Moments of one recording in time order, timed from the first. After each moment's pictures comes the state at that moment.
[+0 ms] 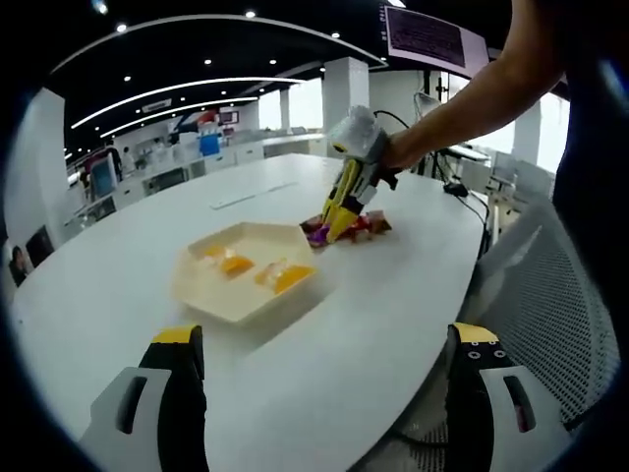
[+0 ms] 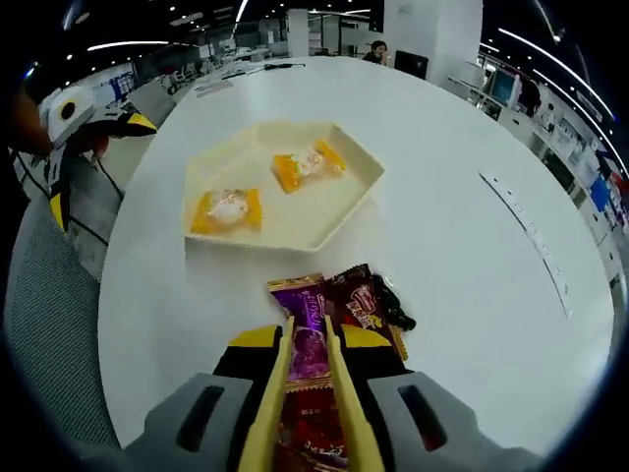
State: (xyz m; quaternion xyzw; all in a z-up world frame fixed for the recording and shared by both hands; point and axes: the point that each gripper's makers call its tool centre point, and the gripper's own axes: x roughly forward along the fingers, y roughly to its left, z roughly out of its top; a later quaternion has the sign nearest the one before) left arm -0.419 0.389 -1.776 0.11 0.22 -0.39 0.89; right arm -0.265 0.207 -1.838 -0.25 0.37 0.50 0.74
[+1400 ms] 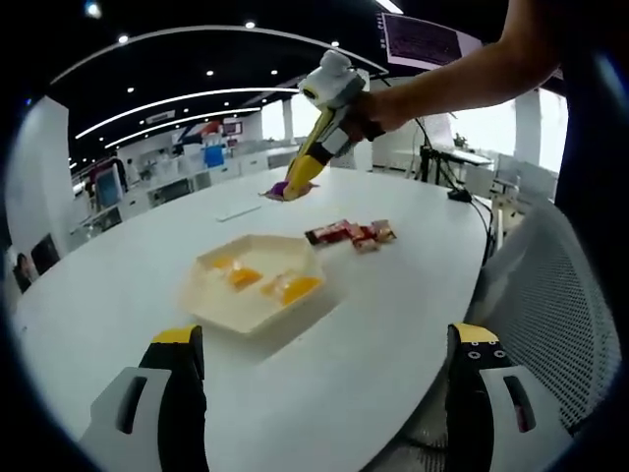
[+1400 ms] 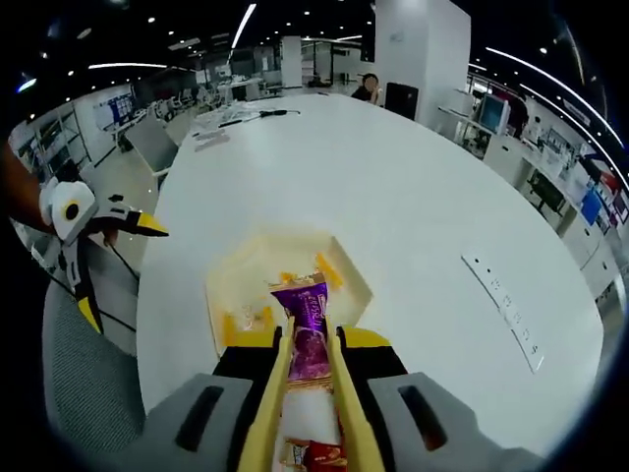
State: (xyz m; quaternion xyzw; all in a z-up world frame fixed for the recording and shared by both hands) left arm -0.415 0.391 -1.766 0.11 0.20 -0.38 0.90; right arm -0.242 0.286 -1.723 -0.22 0.32 0.50 0.77
